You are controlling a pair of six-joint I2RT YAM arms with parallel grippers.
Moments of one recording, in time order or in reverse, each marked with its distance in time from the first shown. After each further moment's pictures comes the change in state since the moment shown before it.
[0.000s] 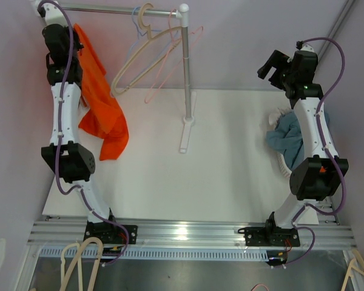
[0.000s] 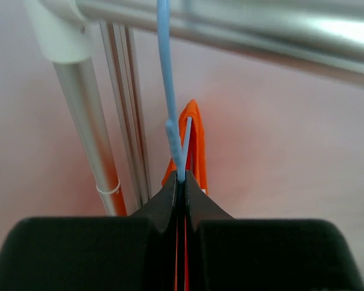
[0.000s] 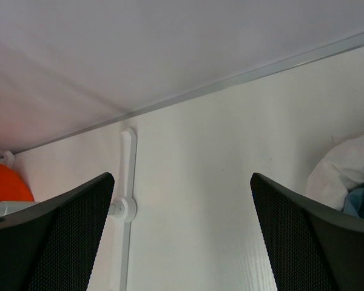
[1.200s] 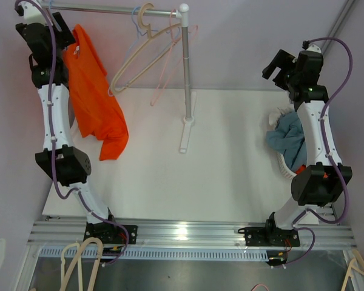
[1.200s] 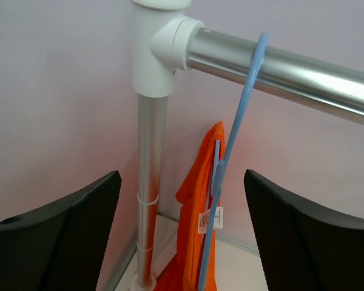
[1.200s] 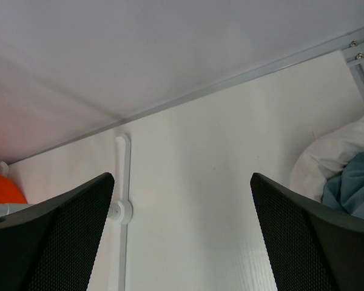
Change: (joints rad) left arm 0.090 -0.026 0.054 -0.042 0.065 -0.060; right arm -0.006 -0.066 -0.019 -0.039 0.056 0.000
